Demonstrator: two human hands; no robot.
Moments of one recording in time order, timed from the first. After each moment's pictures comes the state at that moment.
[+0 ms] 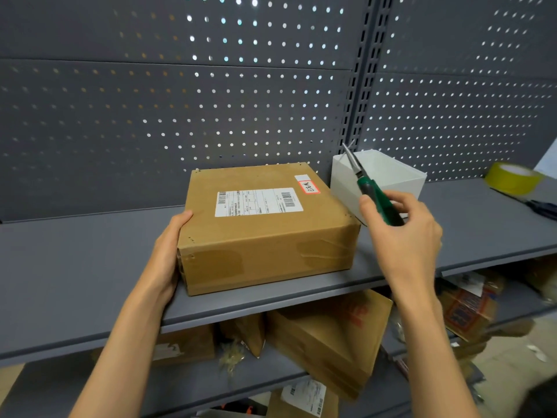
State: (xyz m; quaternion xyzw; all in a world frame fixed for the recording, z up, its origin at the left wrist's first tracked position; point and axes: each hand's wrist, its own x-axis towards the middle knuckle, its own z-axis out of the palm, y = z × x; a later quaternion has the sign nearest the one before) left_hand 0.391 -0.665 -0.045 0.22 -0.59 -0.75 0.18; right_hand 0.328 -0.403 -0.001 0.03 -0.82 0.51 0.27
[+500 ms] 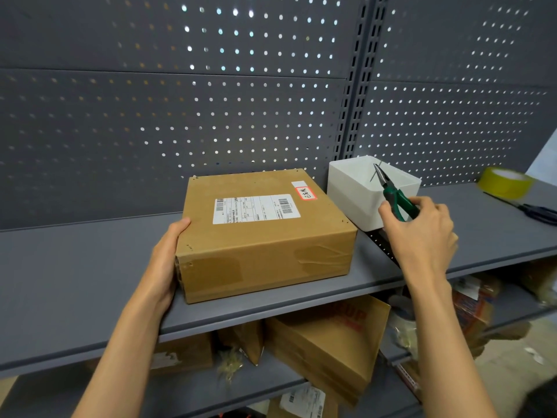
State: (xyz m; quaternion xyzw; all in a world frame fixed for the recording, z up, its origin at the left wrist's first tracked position) left_hand 0.390 -0.666 -0.046 0.22 -0.59 -0.75 0.18; right_hand 0.284 -0.377 -0.008 -0.05 -0.88 0.36 0.30
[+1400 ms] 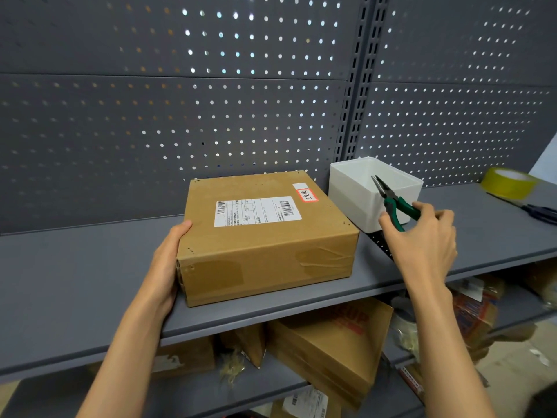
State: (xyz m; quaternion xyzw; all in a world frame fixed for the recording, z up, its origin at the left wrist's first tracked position) left_hand 0.390 -0.668 -0.047 0.22 -0.59 -0.76 0.18; right_hand 0.273 -0.372 -0.026 -0.06 -0.89 0.33 0.31
